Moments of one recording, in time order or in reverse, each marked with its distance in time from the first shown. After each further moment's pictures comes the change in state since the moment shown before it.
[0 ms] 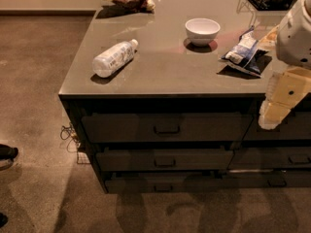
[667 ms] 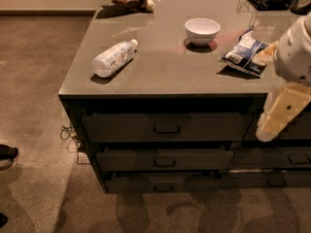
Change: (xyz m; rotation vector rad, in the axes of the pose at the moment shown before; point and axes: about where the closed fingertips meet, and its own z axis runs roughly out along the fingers) arm 0.006 0.010 0.023 -0.039 -0.060 -0.004
